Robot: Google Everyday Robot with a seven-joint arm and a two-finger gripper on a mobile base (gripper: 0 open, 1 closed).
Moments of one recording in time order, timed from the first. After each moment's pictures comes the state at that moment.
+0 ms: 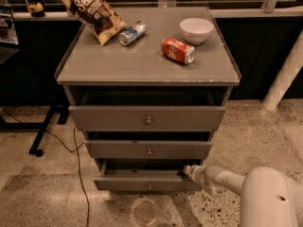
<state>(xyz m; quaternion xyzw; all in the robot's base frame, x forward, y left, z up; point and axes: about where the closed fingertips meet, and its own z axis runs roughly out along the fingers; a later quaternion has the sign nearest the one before) 0.657 -0.235 0.187 0.16 0.92 0.20 0.29</state>
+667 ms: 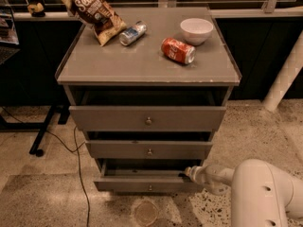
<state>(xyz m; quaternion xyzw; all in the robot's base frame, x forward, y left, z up) 0.647 -0.238 0.176 0.17 0.93 0.19 0.26</state>
